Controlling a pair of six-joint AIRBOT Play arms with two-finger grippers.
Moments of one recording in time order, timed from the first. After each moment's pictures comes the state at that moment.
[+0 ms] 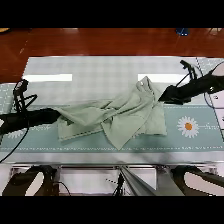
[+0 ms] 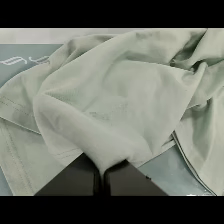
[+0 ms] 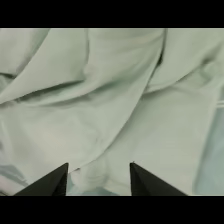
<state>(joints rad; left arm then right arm) 0.09 -0.65 0.55 0.98 -1.02 -1.27 -0.13 -1.31 1.08 -0.98 1.36 1.34</state>
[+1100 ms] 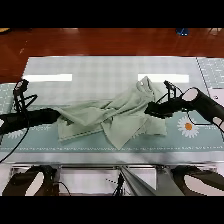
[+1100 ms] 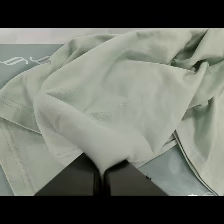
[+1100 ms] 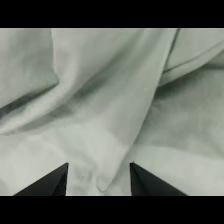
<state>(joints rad) 0.09 -0.65 0.55 0.99 -1.02 -1.26 0.09 -1.29 0.79 -0.99 0.94 1.50</state>
